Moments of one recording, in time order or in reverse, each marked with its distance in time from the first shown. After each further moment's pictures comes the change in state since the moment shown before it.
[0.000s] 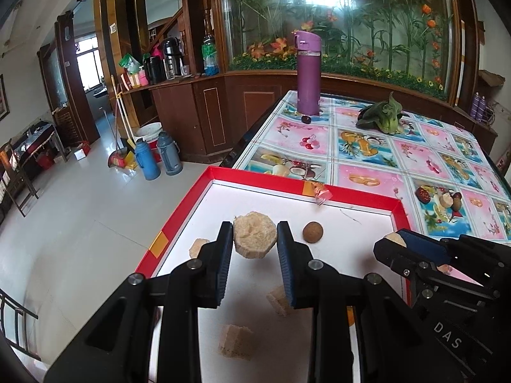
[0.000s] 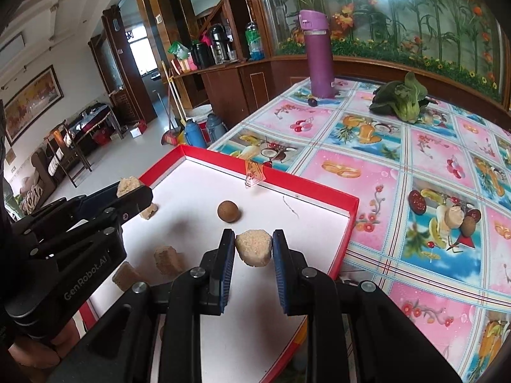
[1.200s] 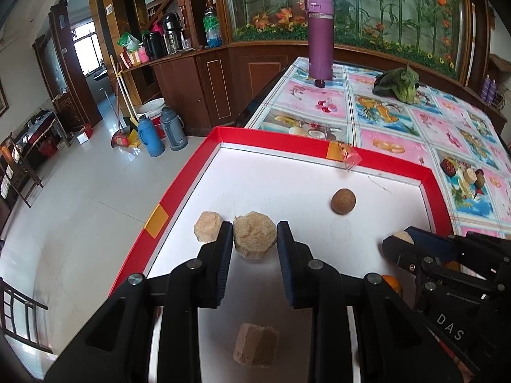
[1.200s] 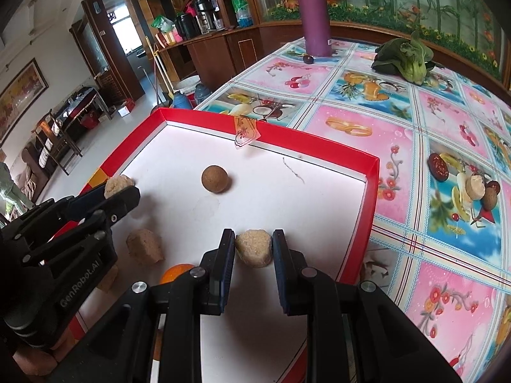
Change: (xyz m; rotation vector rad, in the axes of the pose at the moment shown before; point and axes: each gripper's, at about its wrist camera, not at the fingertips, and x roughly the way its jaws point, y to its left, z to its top) left arm 0.035 0.010 -0.014 0.024 0.136 0.033; right arm 0.034 0.002 -0.009 0.047 0.149 -0.018
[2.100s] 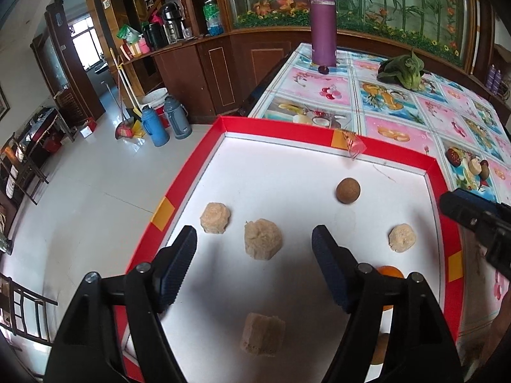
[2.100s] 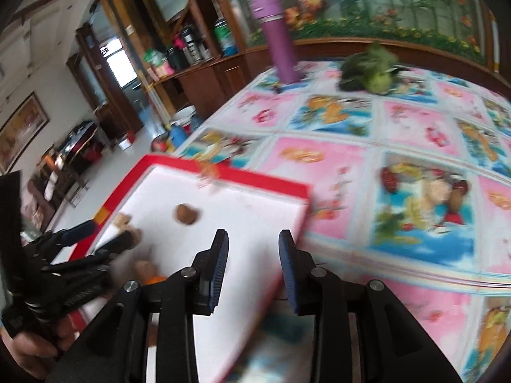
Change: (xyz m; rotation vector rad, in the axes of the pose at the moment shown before) left arm -0.005 0.003 0.004 0.006 0.061 0.027; right arm -0.042 -0.060 0.001 0.104 -0.124 0.018
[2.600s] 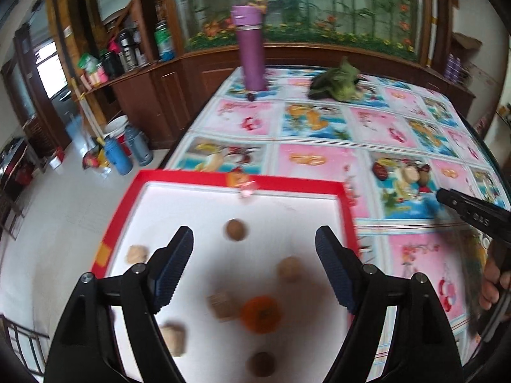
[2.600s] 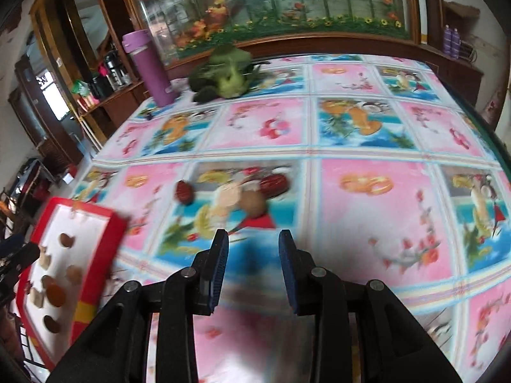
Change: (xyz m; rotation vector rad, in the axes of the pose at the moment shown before) left arm -0.035 -0.087 0.029 0.132 -0.059 -0.157; right arm -0.038 -0.144 0.003 0.153 -0.021 -0.240
